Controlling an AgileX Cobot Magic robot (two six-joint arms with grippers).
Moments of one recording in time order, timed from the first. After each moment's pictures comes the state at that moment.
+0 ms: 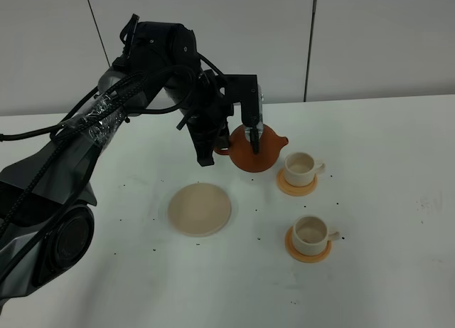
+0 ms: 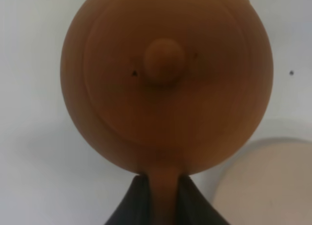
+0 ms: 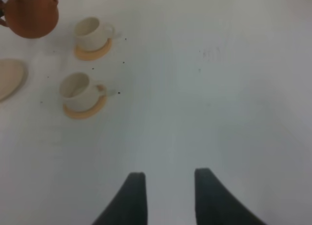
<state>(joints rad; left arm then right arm) -0.42 2.50 -2.44 -0.08 1.17 1.22 -0.04 -0.01 -0.48 0.24 1.07 -0.05</state>
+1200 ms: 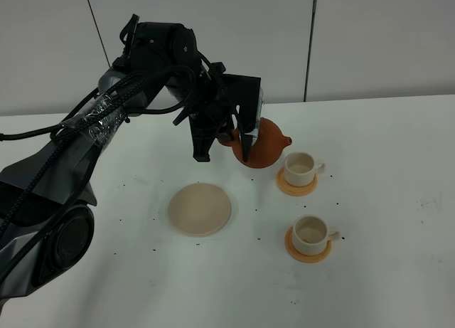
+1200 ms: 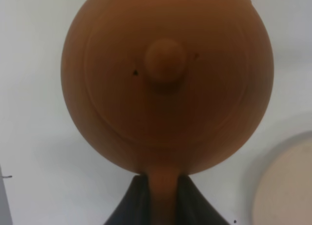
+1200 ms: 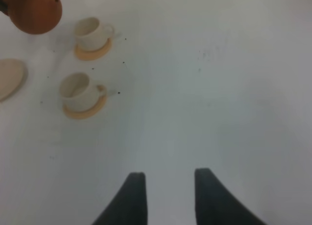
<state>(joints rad) -0.42 2.50 -2.44 -0.09 1.12 1.37 -0.04 -0.01 -0.48 0.24 1.07 -0.05</state>
